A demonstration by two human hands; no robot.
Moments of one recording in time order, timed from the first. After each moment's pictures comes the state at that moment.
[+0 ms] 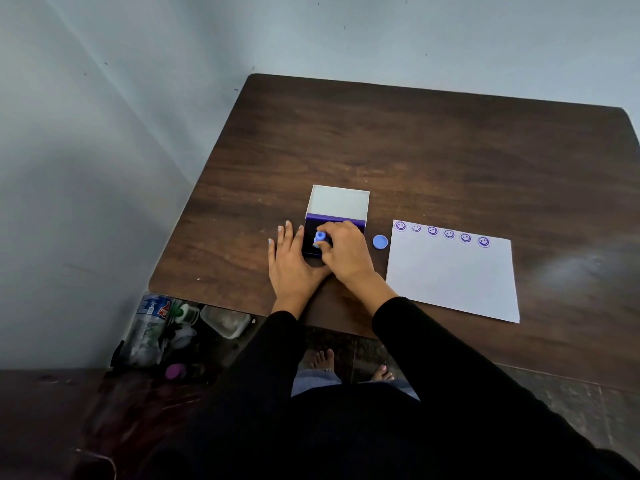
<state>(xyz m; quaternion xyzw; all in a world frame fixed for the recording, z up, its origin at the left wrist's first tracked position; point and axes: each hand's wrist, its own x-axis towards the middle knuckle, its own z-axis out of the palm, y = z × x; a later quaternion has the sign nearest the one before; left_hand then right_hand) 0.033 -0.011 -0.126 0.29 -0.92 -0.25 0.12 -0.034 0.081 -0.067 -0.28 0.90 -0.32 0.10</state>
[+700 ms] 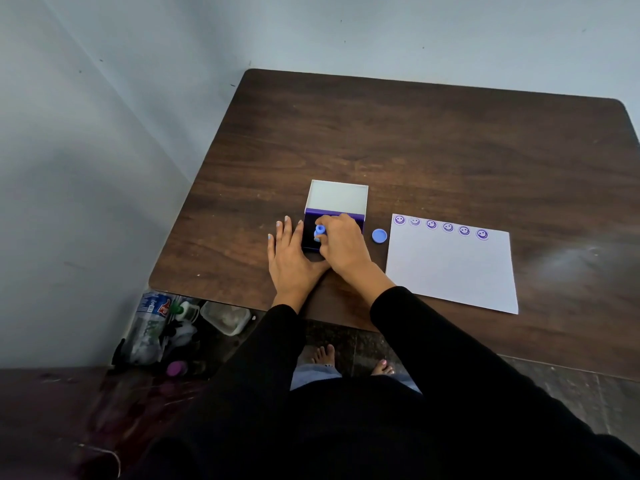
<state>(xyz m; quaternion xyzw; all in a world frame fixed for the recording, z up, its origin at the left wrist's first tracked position) 0.034 -0.010 -0.123 0.28 -0.92 -0.24 0.12 -0.033 0.075 -0.058 -0.30 0.91 -0.27 0.10</state>
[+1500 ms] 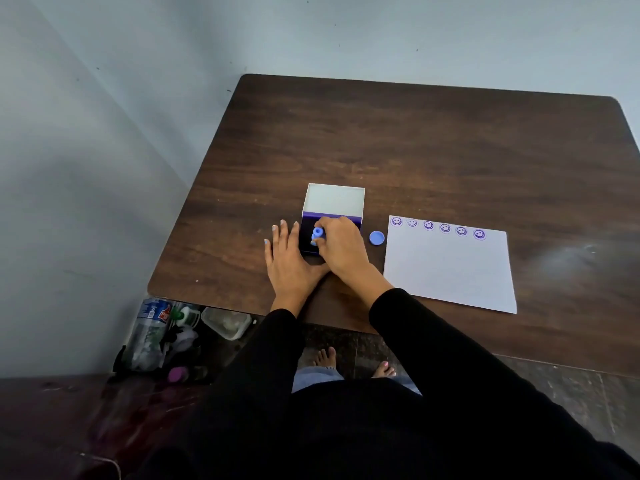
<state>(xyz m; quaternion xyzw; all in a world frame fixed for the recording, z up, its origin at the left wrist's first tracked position) 0.032 -0.008 -0.119 0.29 -0.92 -0.25 0.11 -0.037 0.075 -0.063 -0.26 0.91 -0.30 0.09</state>
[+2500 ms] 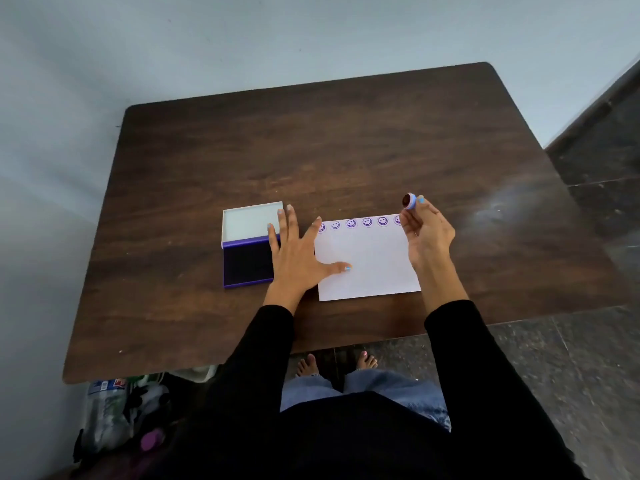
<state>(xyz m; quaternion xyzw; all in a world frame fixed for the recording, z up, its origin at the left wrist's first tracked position) -0.055 0.080 -0.086 0.06 -0.98 -0.16 -0.08 -0.111 0.276 -0.057 0.33 0.42 -0.85 -0.02</state>
